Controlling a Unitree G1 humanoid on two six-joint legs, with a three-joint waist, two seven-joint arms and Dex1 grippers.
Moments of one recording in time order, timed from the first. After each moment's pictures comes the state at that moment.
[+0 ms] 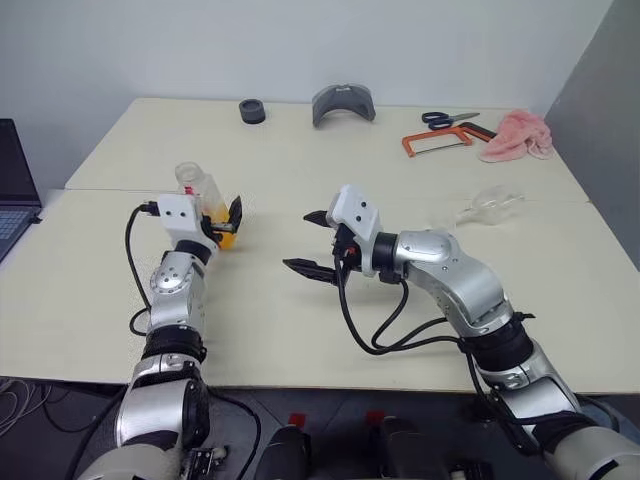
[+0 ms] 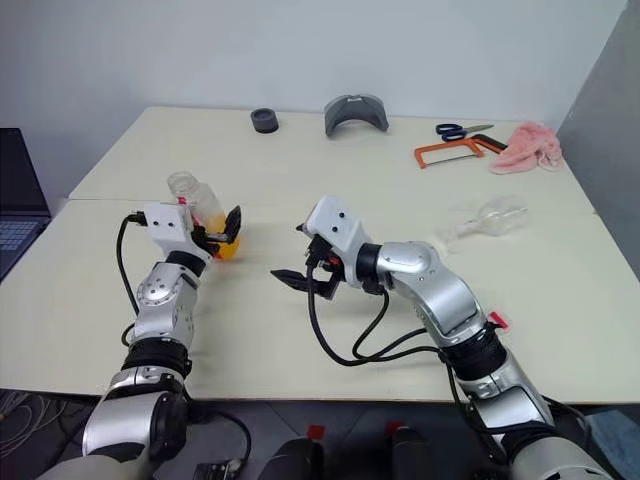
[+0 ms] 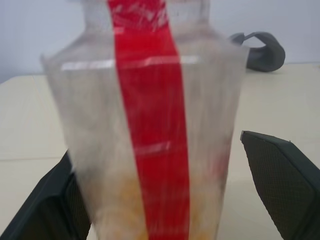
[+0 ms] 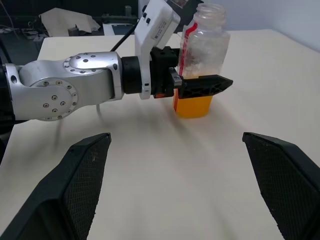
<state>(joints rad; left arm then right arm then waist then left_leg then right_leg) -0.60 0.36 0.27 0.73 -0.20 -0.26 -0.32 -0.71 -0.27 0.36 -0.18 0.26 0.63 0.70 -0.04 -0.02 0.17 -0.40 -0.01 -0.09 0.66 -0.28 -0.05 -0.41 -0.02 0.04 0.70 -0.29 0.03</state>
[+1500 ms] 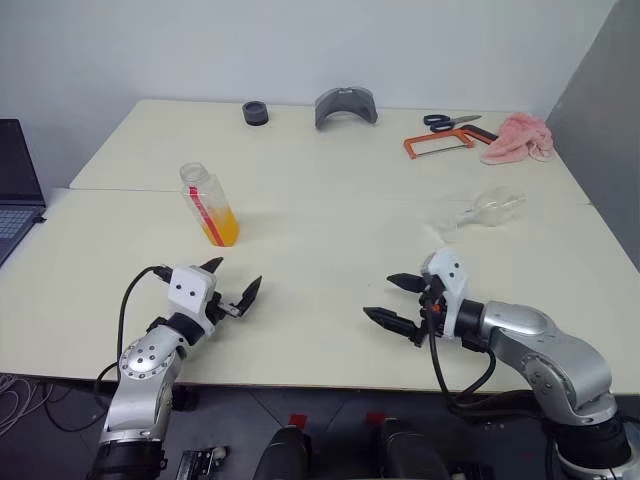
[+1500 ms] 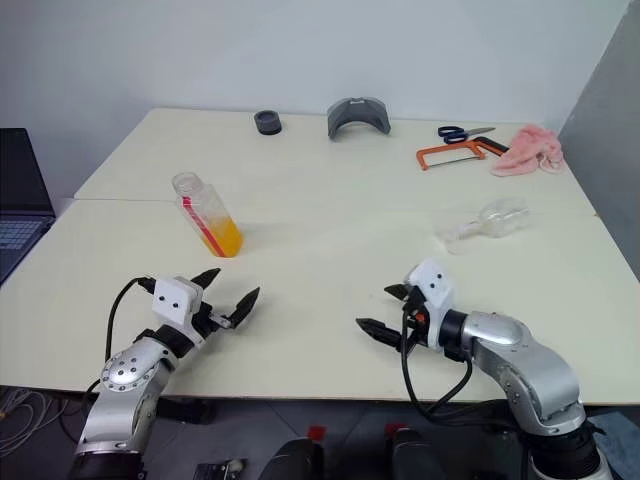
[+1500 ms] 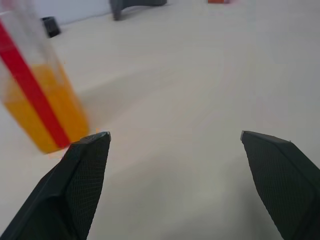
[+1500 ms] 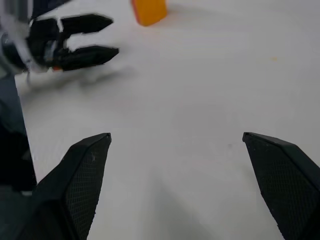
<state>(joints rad) -0.03 0.46 0.14 0.00 -0.25 0.00 -0.61 -0.20 -0.39 -0.05 -0.54 0.56 0.98 0.56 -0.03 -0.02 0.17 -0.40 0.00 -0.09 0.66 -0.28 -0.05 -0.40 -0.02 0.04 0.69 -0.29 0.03</state>
